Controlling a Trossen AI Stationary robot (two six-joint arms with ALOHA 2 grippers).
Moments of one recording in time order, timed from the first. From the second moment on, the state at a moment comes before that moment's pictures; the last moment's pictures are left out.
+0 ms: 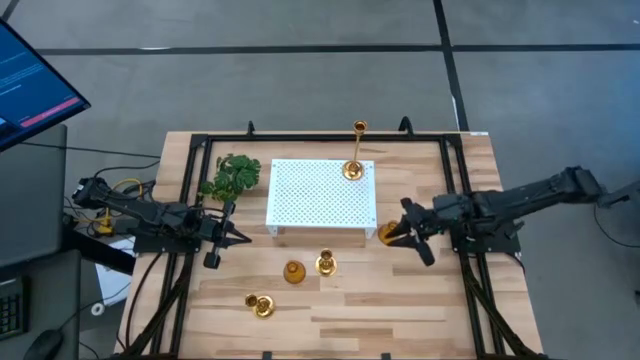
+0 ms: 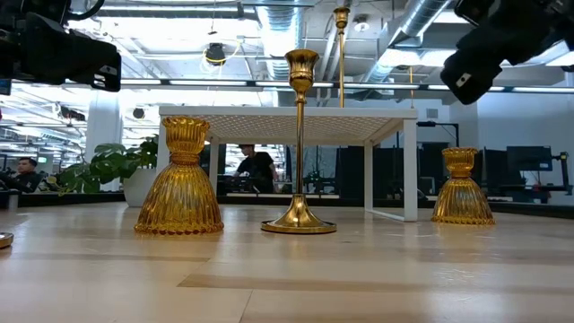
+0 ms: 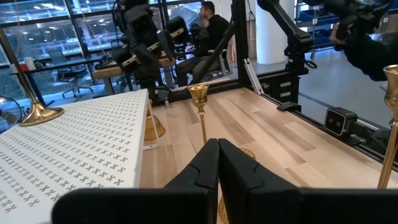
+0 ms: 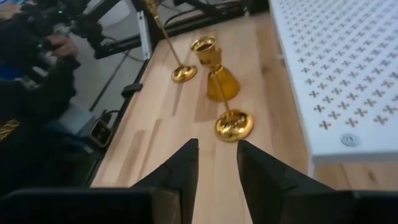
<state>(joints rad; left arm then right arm) -0.33 0.06 0.01 0.18 -0.11 0.18 0.22 0.75 0.42 -0.07 -0.05 0.34</state>
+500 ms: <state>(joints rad) -0.33 0.06 0.01 0.18 -0.11 0.18 0.51 1.05 0.41 0.30 0.32 0.40</state>
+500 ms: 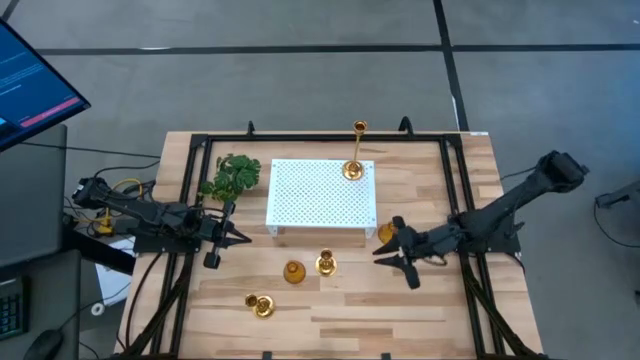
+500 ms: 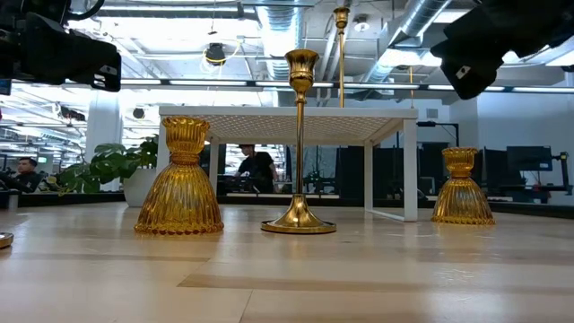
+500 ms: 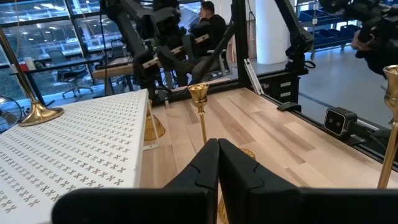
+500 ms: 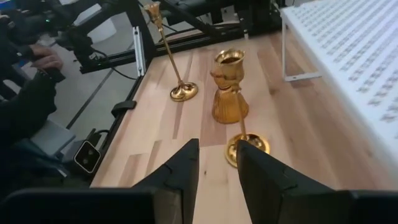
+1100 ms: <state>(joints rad) -0.33 0.06 0.01 0.18 -0.11 0.17 0.56 1.54 0.46 0.81 0.49 0.47</state>
